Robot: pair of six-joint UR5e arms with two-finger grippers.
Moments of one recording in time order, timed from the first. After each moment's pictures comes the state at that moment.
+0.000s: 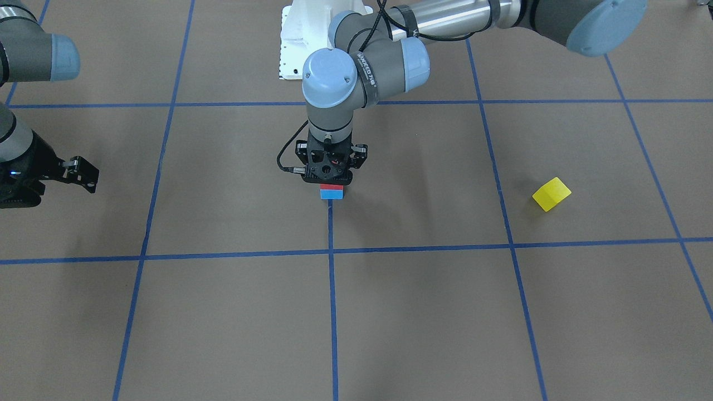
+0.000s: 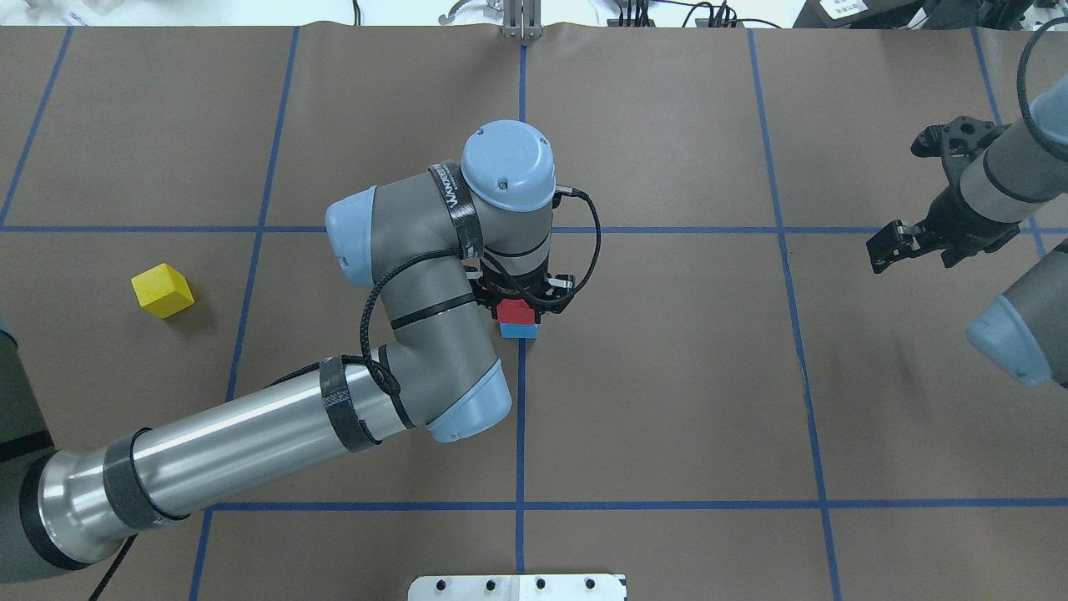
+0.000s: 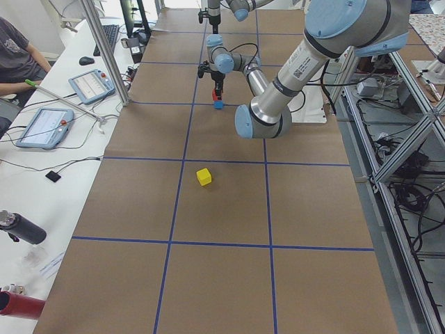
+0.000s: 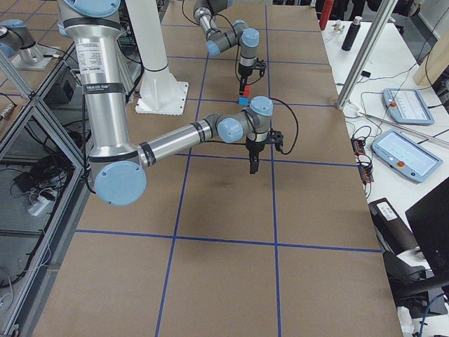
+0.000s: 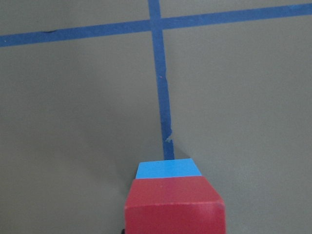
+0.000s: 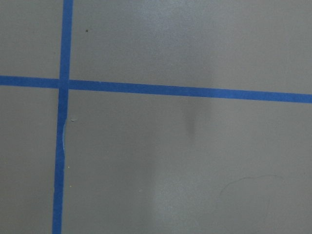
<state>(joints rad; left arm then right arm) -0.53 -2.53 -1.39 -1.51 -1.99 -1.07 0.99 -1.45 1.81 -1.52 2.14 0.65</state>
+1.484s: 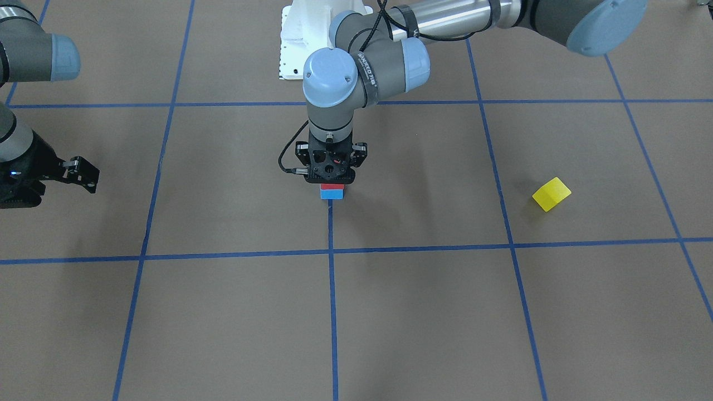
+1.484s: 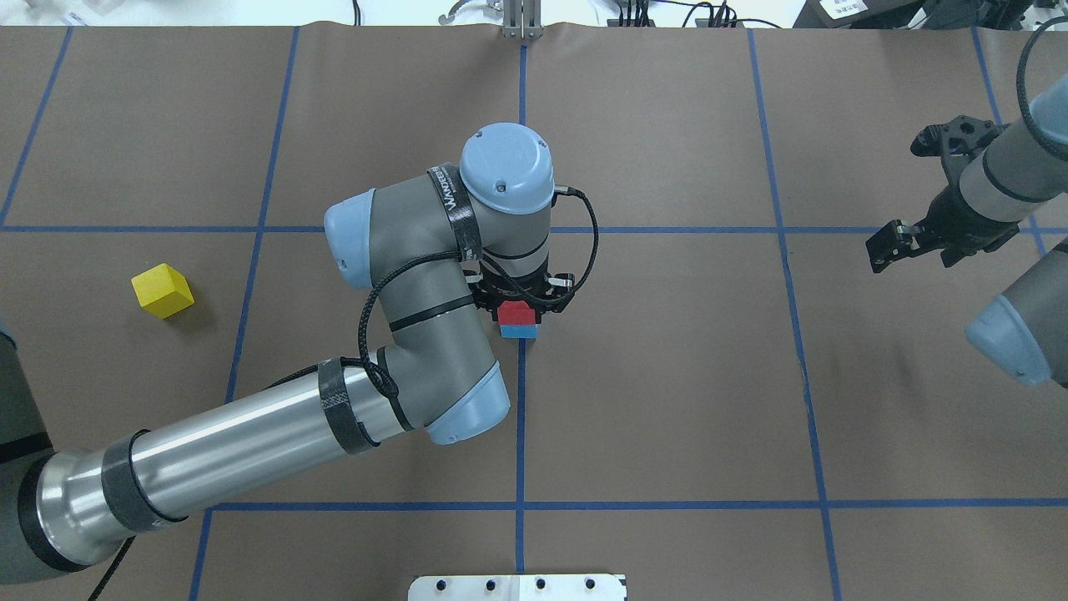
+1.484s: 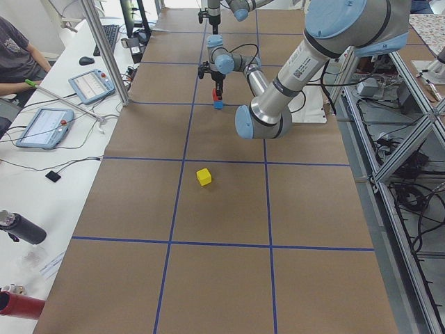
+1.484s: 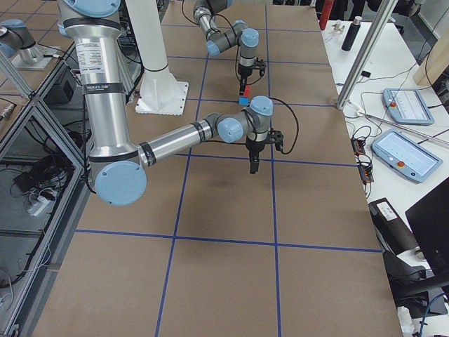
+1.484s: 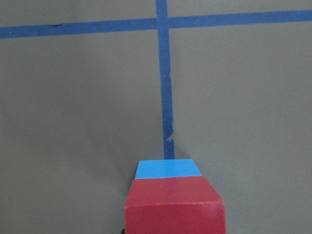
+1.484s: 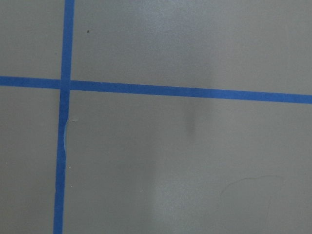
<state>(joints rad) -0.53 -2.52 -1.39 -1.52 -1.99 -1.13 0.99 -1.45 1.81 -1.52 2.14 0.65</state>
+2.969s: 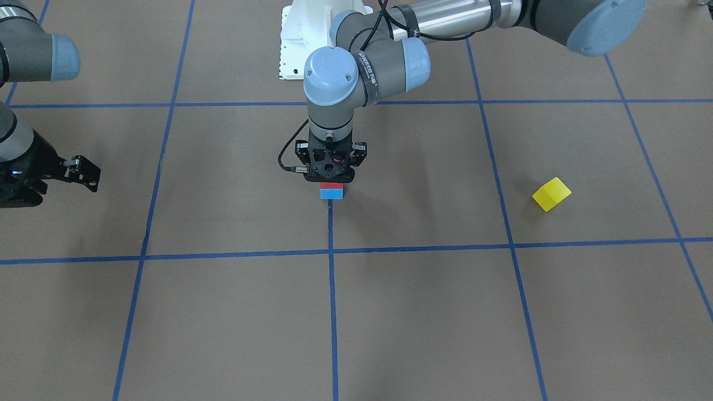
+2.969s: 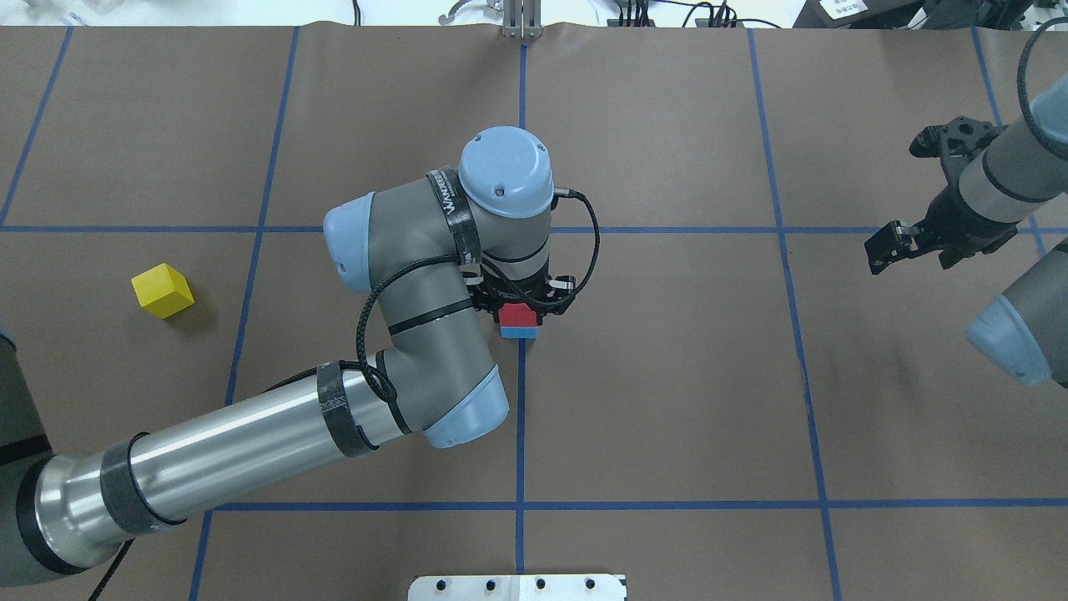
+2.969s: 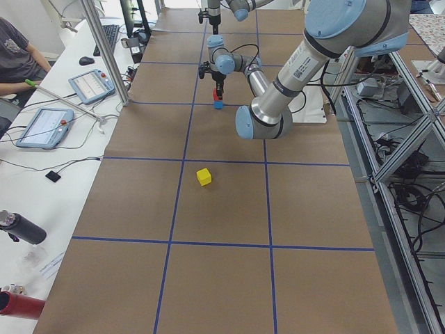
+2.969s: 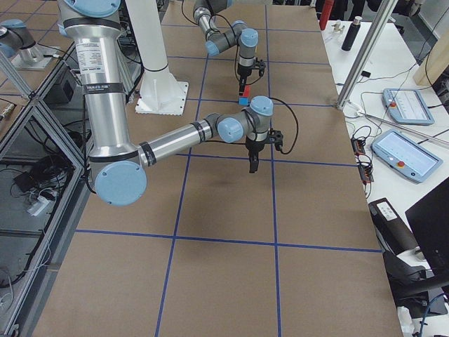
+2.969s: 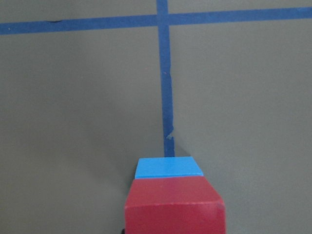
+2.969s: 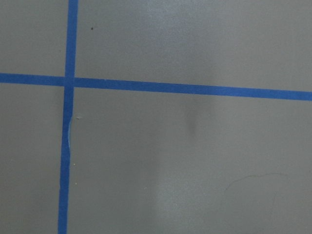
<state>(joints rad) -0.52 -2.52 -1.39 -1.53 -1.99 -1.13 0.99 -1.45 1.81 -1.52 2.16 0.65</state>
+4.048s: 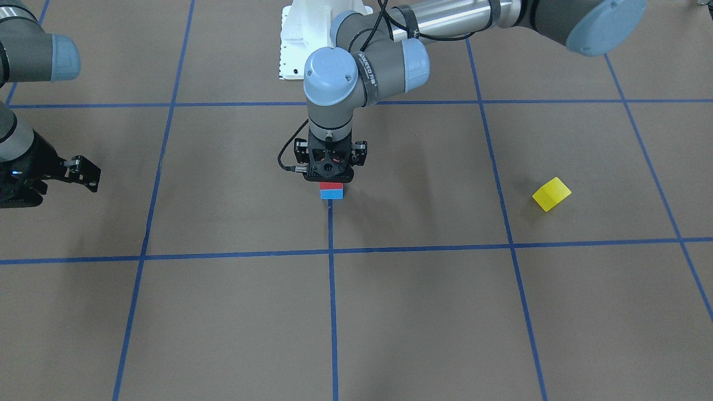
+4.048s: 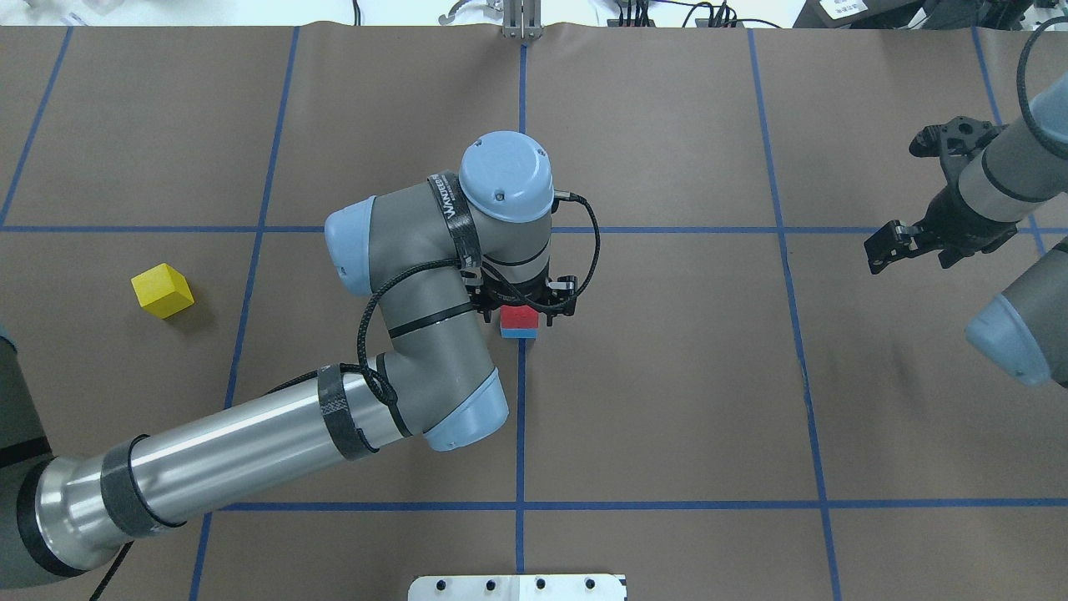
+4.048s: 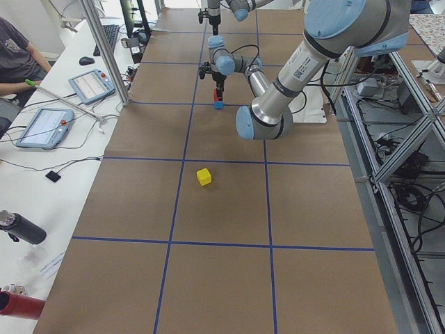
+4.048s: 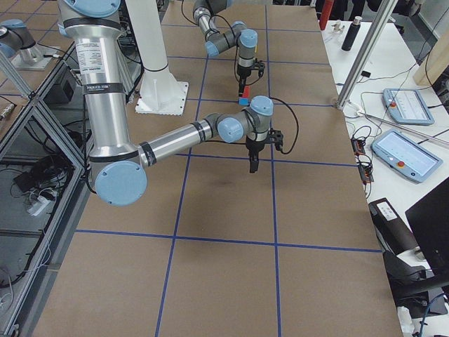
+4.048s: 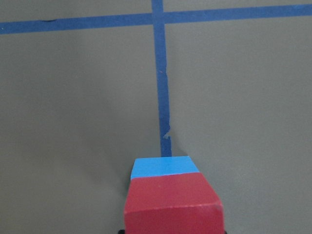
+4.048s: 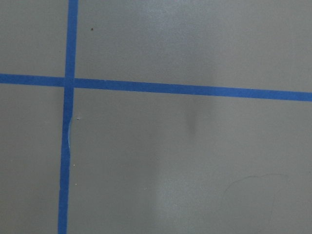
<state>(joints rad) -0.52 -2.51 -1.39 -1.54 -1.99 -1.12 0.99 -1.45 1.81 -1.52 2.16 0.65</state>
